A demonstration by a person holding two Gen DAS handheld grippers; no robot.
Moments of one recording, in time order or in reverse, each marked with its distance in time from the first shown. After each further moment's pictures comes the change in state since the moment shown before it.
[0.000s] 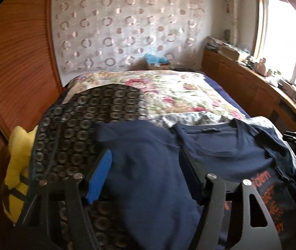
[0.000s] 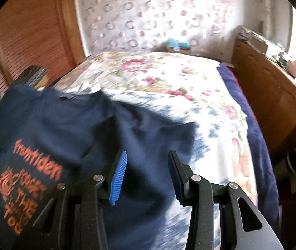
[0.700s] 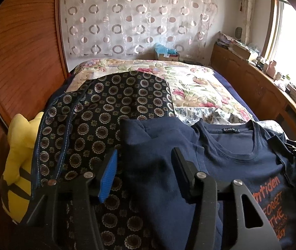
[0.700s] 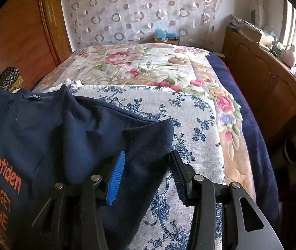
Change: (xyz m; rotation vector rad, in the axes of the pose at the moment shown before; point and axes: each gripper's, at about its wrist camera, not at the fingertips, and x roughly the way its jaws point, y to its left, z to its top) left arm 0.034 0.032 0.005 -0.058 0.082 0.007; right arm 0.048 -0.017 0.009 0.016 0.061 -0.032
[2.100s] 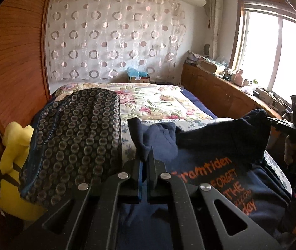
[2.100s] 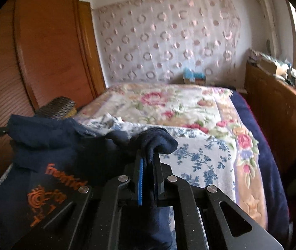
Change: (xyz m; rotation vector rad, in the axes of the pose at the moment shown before) left arm -0.124 -0.050 -0.080 0.067 -0.191 -0.161; right arm -0.128 0.016 -0.041 -0.052 -0.312 0.189
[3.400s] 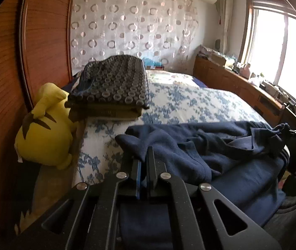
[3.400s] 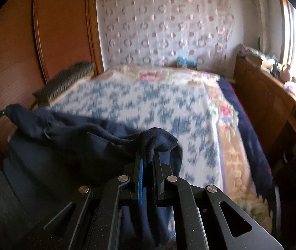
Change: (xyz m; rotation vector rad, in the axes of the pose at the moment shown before) left arm -0.108 0.019 -0.127 -0.045 0.047 0.090; right arm -0.132 0.063 -0.110 -0.035 0.160 -0.076
